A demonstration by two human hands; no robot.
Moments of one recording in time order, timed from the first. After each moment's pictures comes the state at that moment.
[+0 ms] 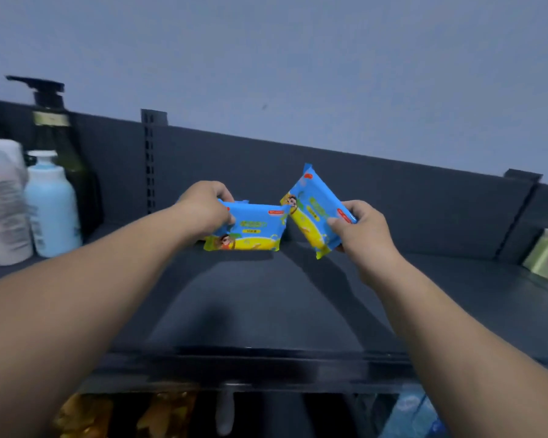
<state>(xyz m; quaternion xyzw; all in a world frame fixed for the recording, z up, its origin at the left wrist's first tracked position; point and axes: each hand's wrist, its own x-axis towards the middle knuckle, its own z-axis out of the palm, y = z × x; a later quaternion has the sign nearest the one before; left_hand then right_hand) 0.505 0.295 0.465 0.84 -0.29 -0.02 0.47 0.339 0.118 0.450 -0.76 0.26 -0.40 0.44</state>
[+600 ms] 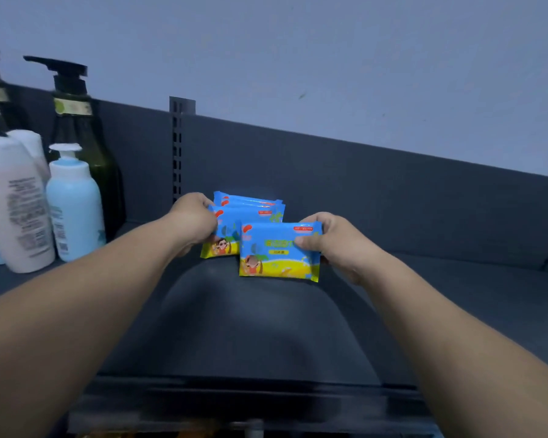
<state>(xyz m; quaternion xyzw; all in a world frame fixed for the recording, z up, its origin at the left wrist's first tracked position) 0.590 0.318 0.426 0.80 -0.16 -0.09 0.57 0.434 0.144 0.429 -0.80 0.20 -0.17 0.54</state>
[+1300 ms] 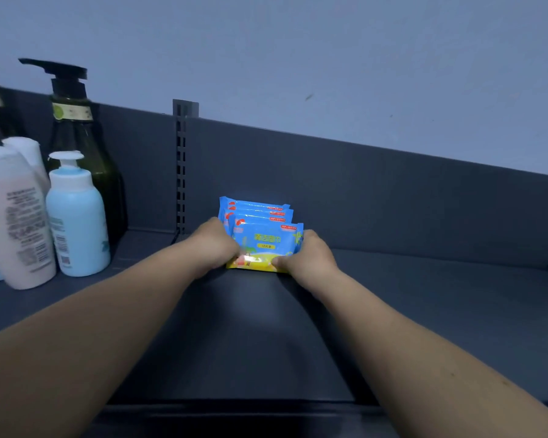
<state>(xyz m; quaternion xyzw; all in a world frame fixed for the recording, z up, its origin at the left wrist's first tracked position) 0.591 0.307 0.407 0.88 -0.22 -0.12 0.41 0.478 0.182 0.399 -0.85 0.34 -0.19 0.36</state>
